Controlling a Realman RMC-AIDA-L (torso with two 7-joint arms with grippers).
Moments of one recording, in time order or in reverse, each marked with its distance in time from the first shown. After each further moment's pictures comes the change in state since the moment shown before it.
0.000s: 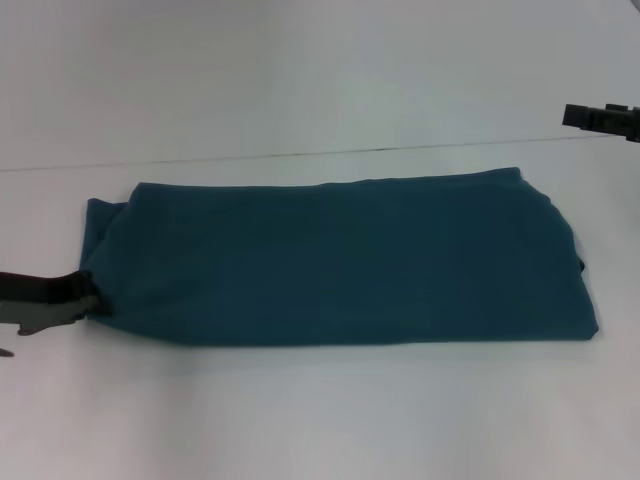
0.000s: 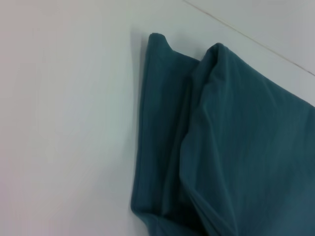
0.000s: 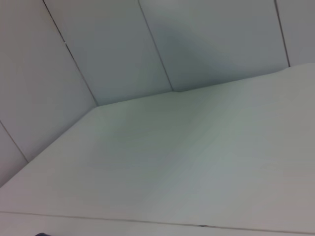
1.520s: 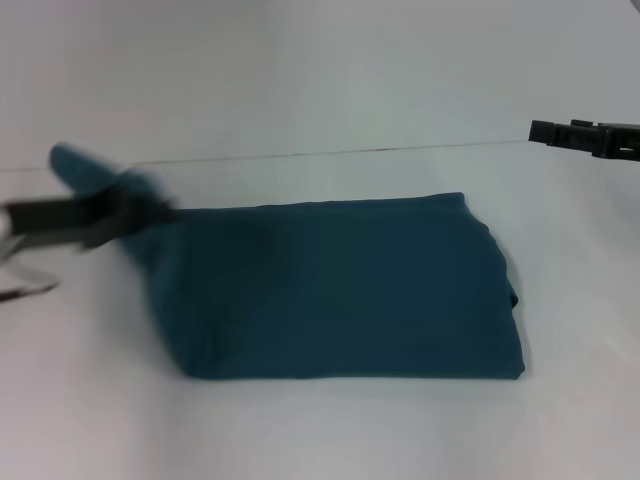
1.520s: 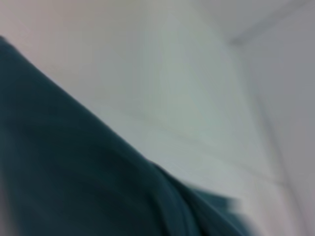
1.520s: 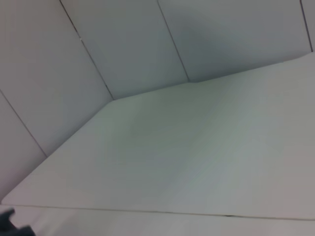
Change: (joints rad) left arm 0.047 -0.030 -0.040 0.138 -0.423 0.212 0.203; right arm 0.010 0.041 -0.007 0.017 0.000 0.000 -0.013
